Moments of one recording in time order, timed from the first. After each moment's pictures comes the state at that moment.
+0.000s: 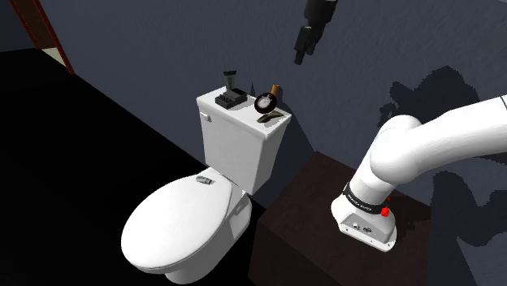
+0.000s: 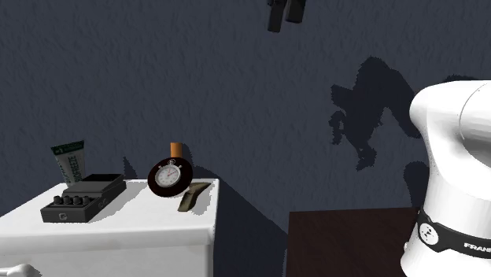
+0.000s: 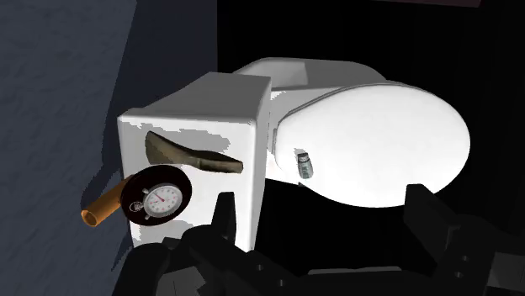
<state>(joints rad) 0.02 -0.77 -0.05 -2.29 -0.11 1.66 -0.12</state>
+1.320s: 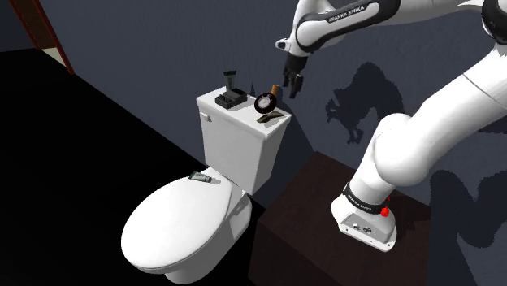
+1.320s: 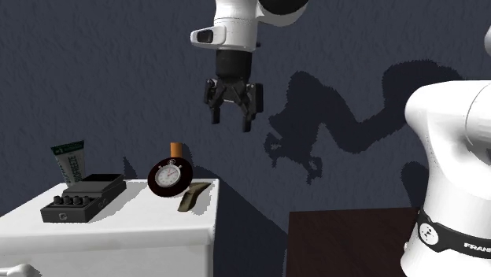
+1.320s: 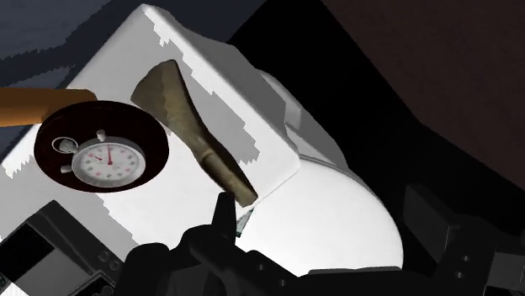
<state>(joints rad) 0.19 -0.39 -0.51 -2.42 -0.25 2.14 -1.02</state>
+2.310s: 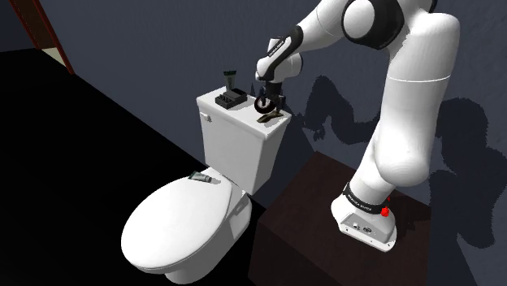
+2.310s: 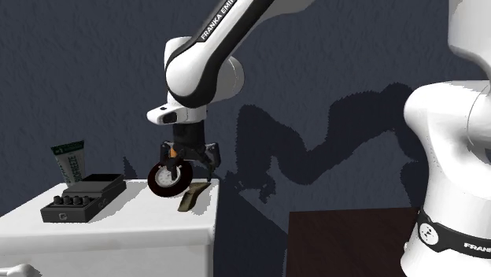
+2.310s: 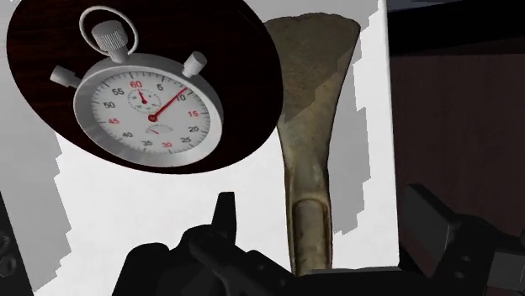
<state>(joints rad) 0.23 0.28 -0.60 -2.16 0.16 2.42 -1.94</state>
